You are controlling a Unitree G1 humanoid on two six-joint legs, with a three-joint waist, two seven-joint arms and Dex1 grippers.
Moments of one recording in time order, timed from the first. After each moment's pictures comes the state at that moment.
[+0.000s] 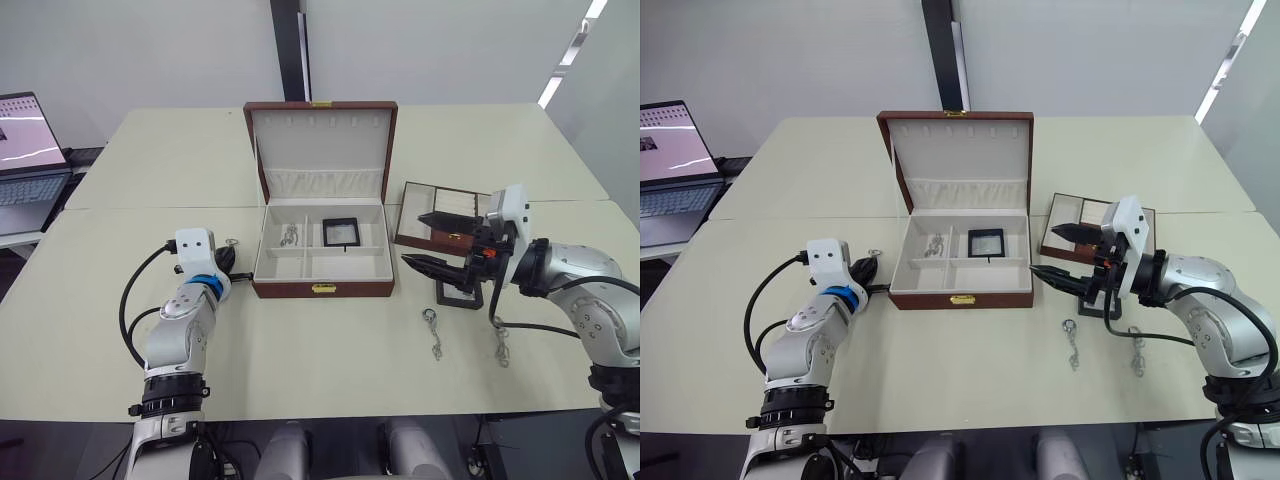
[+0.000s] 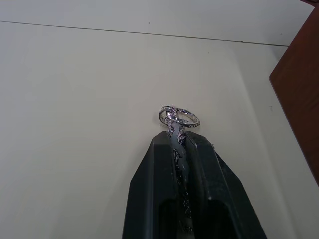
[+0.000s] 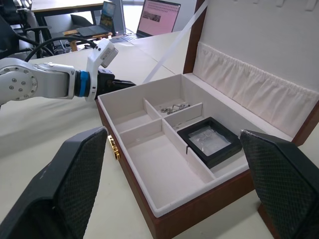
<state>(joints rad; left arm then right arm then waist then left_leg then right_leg) -0.35 0.27 0.25 0.15 -0.24 0.46 -0.14 -0.38 -0.70 -0.06 -0.32 0.64 0.58 0.89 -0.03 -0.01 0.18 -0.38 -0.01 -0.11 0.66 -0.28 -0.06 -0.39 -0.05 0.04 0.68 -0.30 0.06</state>
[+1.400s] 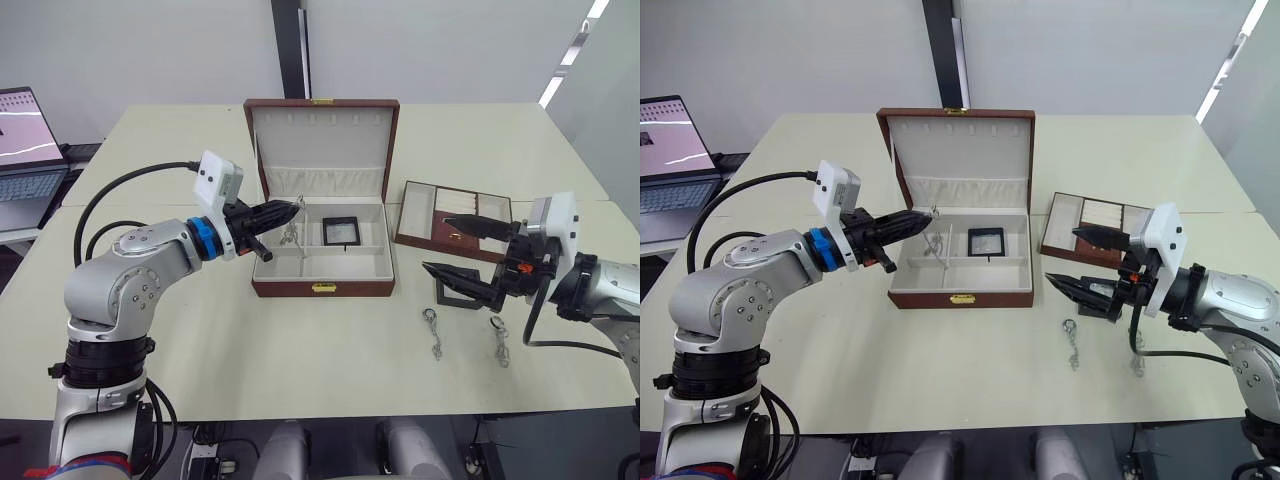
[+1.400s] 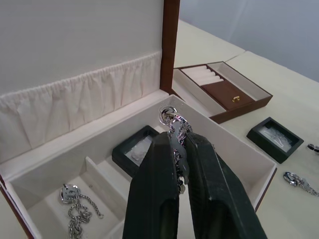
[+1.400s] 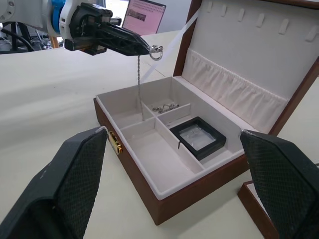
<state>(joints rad) -0.55 0.63 0.12 -0.21 -0.67 0.88 -0.68 -0.20 -0.78 -0.25 -0.59 0.74 0.66 0.79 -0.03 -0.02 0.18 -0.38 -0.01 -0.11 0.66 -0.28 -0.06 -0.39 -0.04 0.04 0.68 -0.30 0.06</state>
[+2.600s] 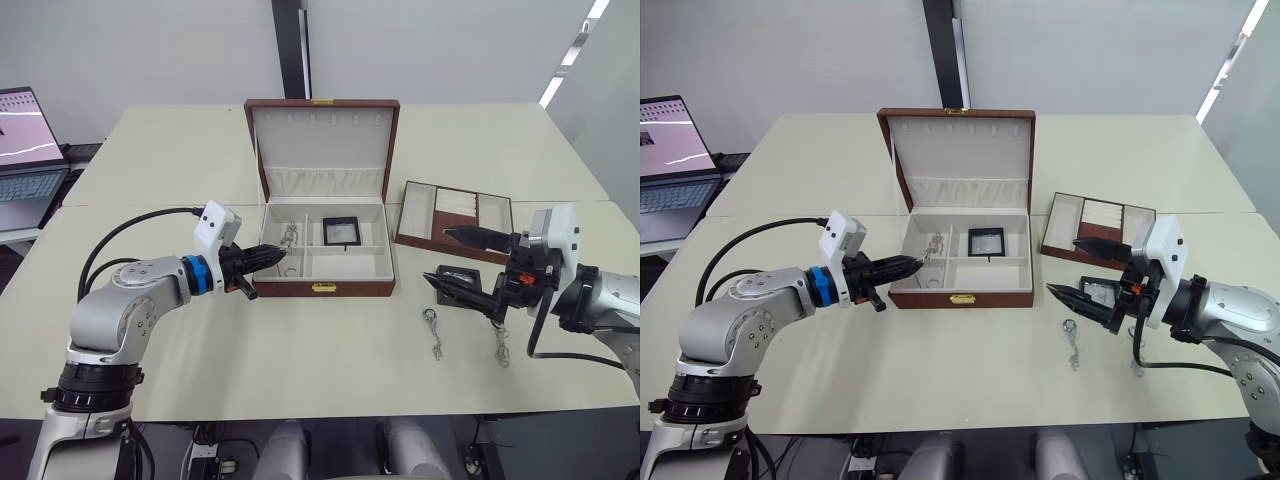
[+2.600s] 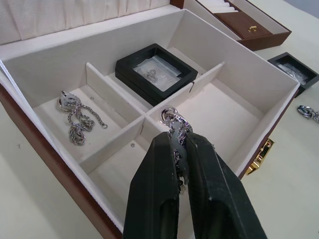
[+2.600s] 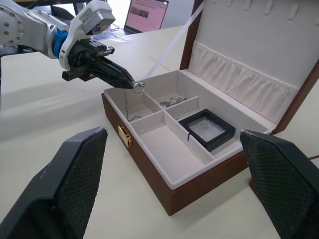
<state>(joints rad) -0.39 0.68 0.08 -0.15 -0.57 0.79 -0.80 -0.15 -0.79 -0.25 -0.60 0.77 0.65 0.80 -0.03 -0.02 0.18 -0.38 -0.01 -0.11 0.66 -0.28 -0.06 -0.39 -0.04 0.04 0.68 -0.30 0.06</state>
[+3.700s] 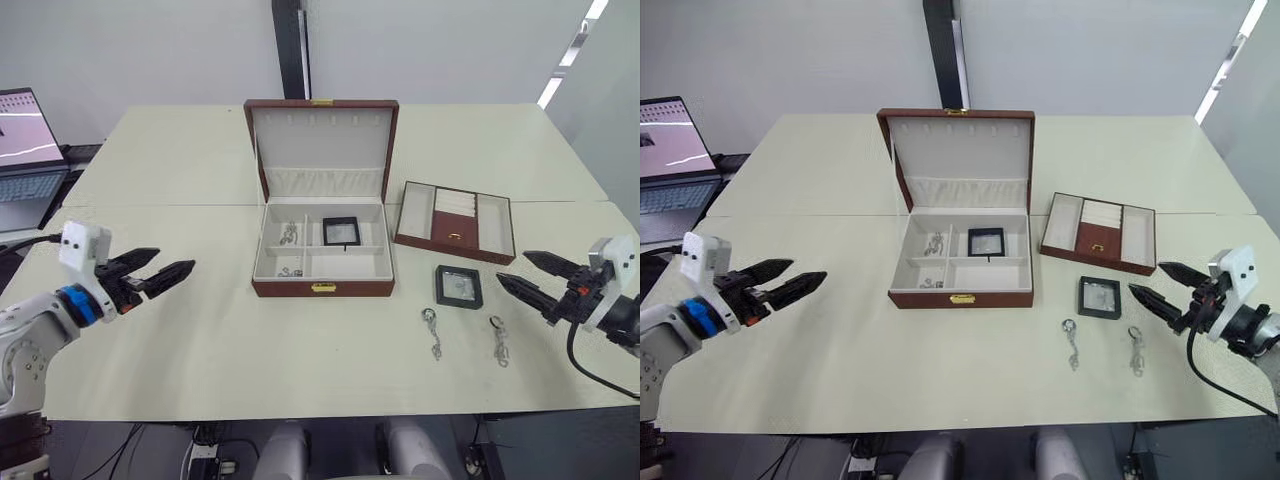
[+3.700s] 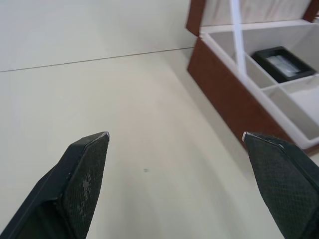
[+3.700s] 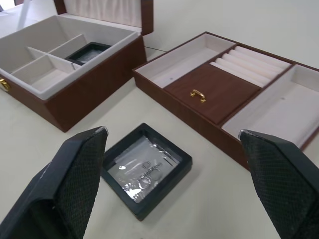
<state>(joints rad) -0.09 0.79 0.51 -0.02 -0.57 0.63 -0.78 0.01 -0.77 -0.41 -0.11 0.61 0.44 0.88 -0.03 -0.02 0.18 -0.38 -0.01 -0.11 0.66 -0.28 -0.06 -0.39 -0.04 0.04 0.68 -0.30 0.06</state>
